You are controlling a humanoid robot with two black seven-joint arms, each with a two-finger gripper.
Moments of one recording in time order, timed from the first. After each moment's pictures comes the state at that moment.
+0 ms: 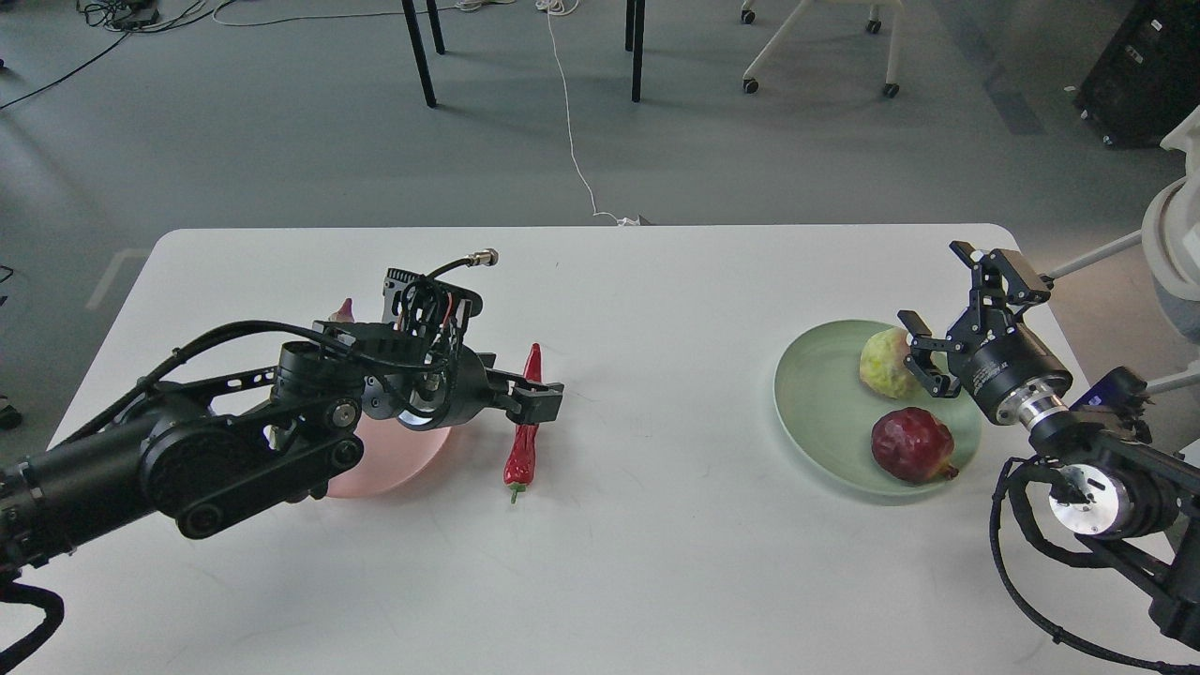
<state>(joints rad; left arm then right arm) -0.81 0.42 -0.36 -1.35 1.64 -0.44 0.26 0.49 -0.61 0.49 1.05 -0.04 0.13 0.49</state>
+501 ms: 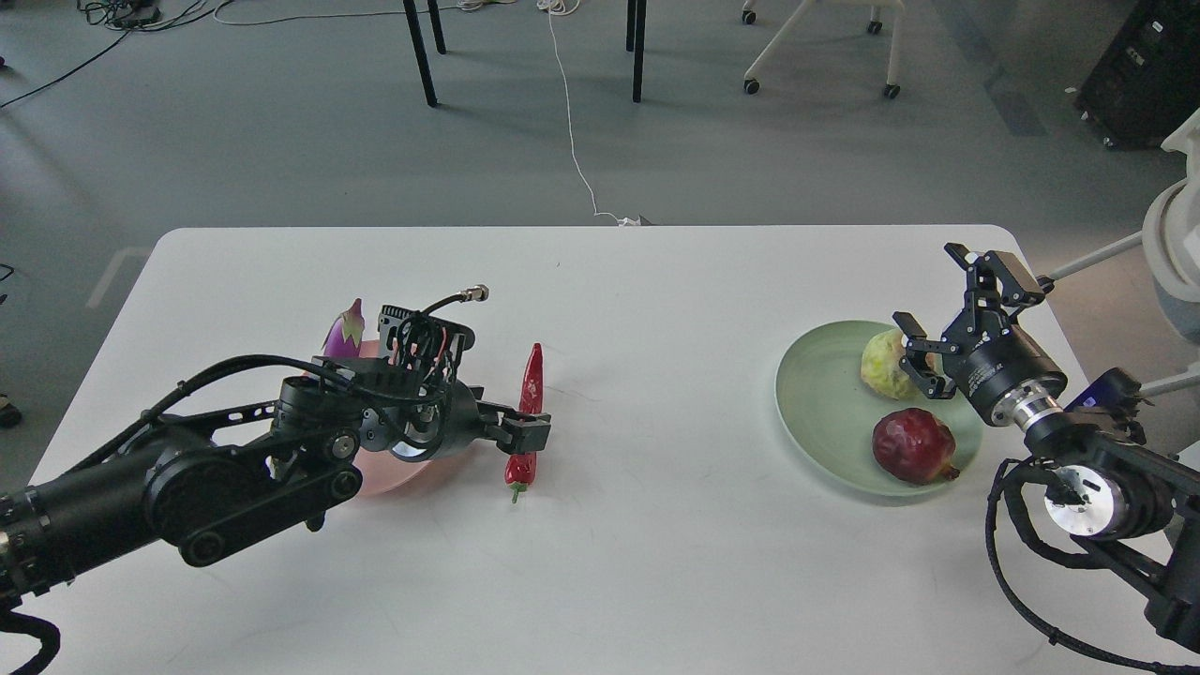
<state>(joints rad) -0.75 0.41 -0.35 -1.33 1.64 -0.43 0.28 0.49 -0.61 0.49 1.06 -0.04 0.13 0.49</state>
